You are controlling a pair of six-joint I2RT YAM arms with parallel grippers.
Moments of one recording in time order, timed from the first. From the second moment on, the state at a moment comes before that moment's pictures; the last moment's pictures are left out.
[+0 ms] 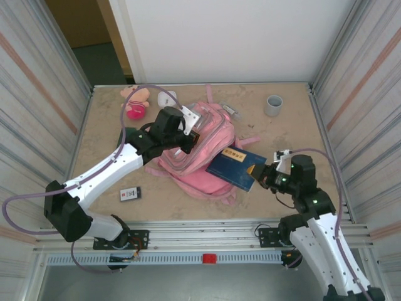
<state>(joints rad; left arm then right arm) -0.71 1.39 1.24 -0.50 0.07 -0.05 0.28 0.51 0.50 -0.51 -0.60 1.06</state>
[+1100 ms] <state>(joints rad) -0.65 1.39 1.24 -0.48 0.19 -0.11 0.82 1.63 0.64 0.59 0.27 1.39</state>
